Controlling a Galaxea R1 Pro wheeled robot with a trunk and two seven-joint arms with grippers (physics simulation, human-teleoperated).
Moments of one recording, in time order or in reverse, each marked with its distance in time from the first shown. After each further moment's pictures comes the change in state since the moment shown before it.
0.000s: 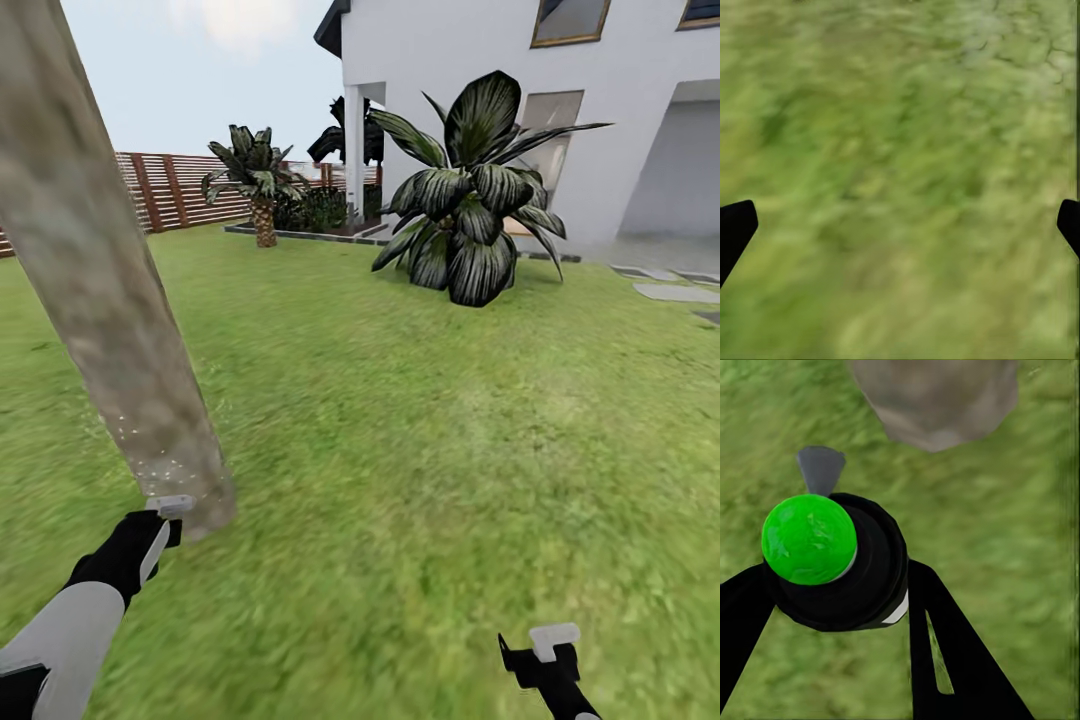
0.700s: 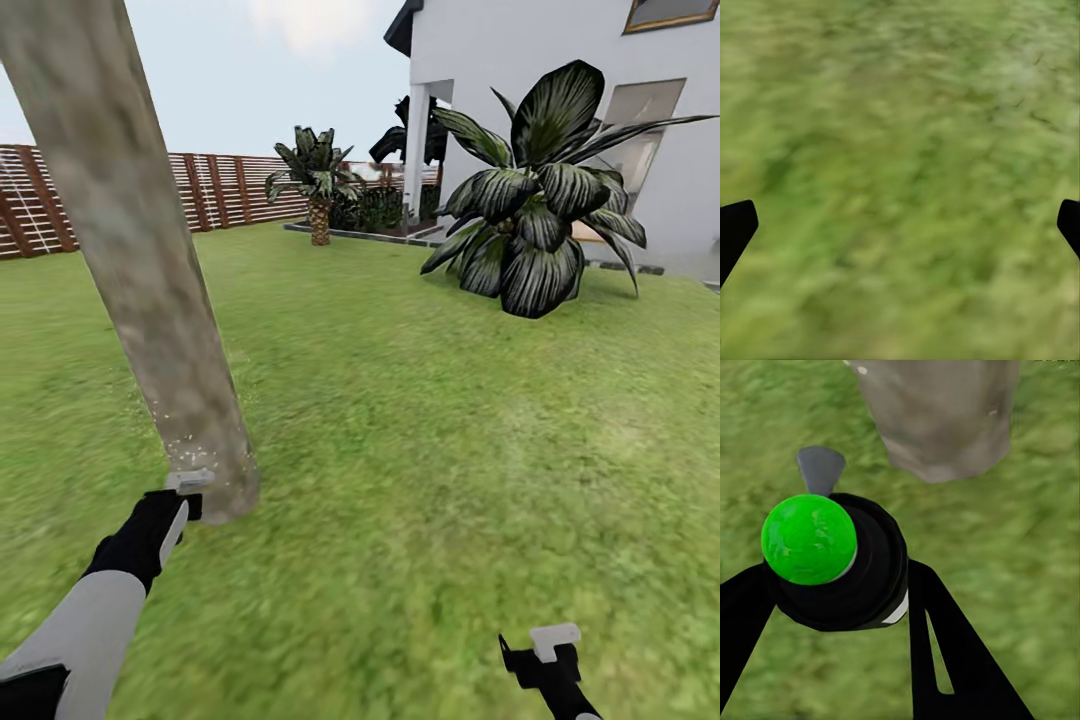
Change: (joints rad) left arm -0.009 -0.065 -0.012 -0.131 -0.004 0.023 -0.009; right arm 0.000 -0.002 0.000 0.002 0.000 0.000 0.000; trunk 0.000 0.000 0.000
